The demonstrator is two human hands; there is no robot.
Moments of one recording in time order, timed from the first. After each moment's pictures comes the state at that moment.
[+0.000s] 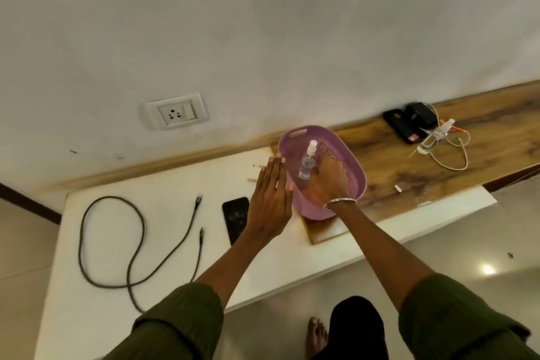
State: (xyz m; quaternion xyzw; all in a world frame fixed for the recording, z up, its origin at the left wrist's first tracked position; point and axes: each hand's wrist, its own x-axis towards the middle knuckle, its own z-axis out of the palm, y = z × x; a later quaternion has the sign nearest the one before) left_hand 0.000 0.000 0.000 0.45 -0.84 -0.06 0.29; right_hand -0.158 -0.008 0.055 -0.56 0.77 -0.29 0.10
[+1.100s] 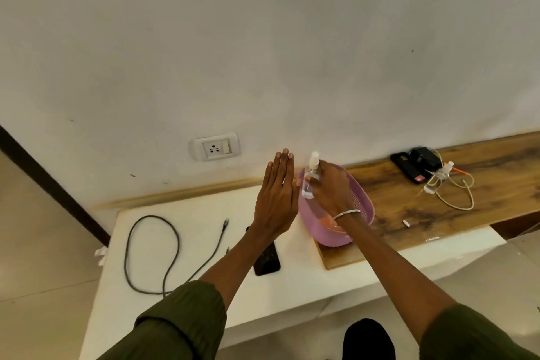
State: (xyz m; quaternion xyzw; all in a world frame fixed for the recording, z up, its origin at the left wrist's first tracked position) left_hand 0.039 -0.001 0.109 0.43 -0.82 -0.02 0.37; right_hand -0.113 0.003 0.141 -0.60 0.71 -0.37 0.10
